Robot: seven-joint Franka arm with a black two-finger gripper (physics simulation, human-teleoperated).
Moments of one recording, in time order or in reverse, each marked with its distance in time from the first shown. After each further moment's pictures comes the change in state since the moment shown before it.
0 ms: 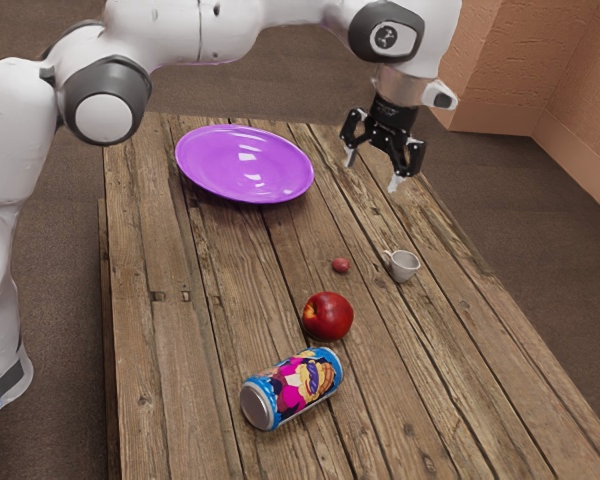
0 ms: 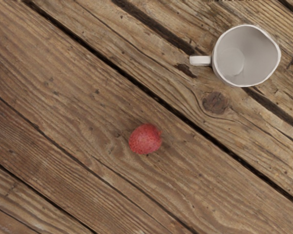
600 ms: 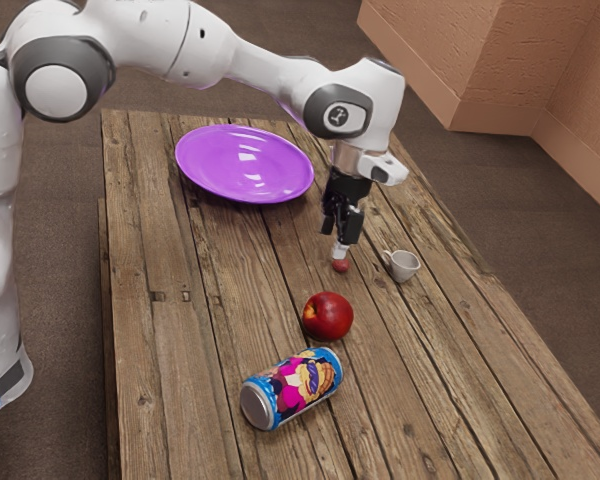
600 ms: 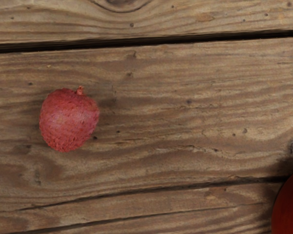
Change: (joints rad) arm 0.067 -0.180 -0.069 -0.603 -0.108 0.394 0.771
